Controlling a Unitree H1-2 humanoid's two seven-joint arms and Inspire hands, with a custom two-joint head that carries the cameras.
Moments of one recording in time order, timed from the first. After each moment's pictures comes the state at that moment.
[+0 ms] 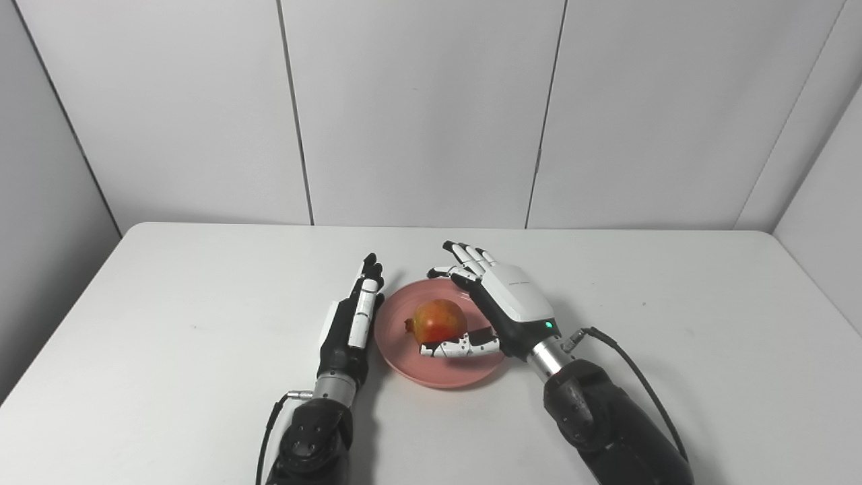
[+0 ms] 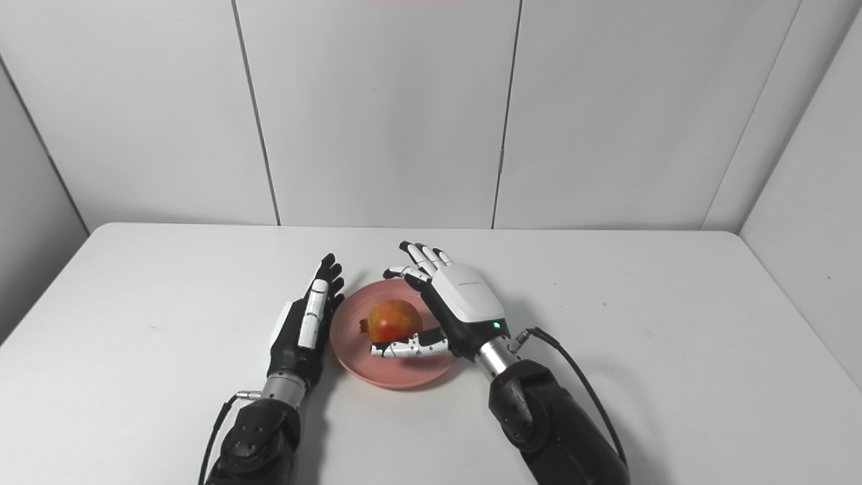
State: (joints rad) left arm -0.36 -0.09 -0.02 0.39 -0.04 -0.08 -0.01; right arm -0.50 -0.17 0.39 0.35 -0.73 -0.17 -0.06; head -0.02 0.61
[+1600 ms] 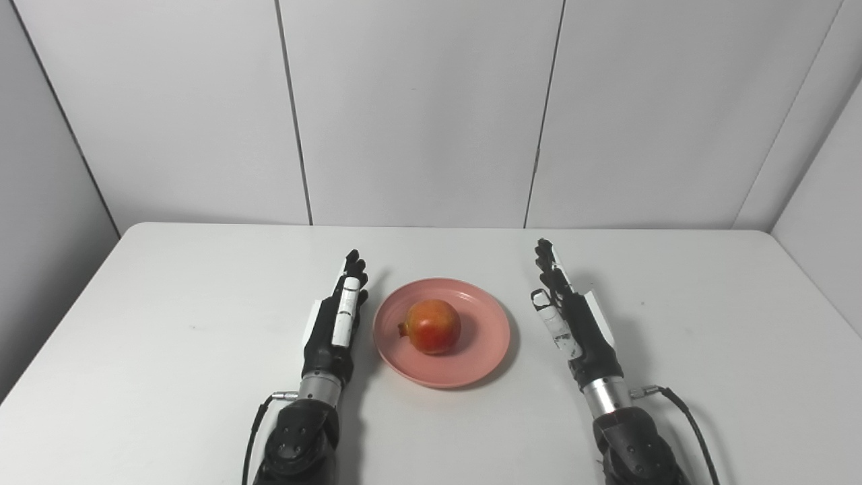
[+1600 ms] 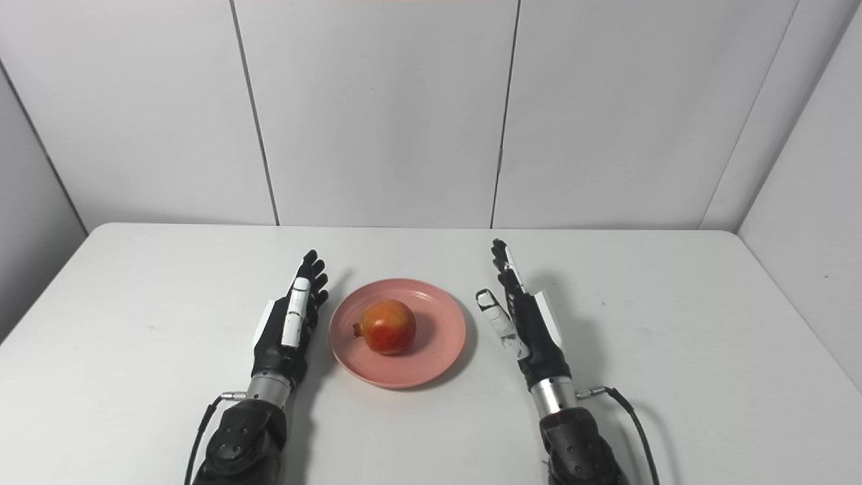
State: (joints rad) left arm -0.35 -0.07 0.01 0.37 -0.05 -0.10 -0.01; right arm -0.33 -0.08 0.09 0.34 -0.06 -0.30 0.03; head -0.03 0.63
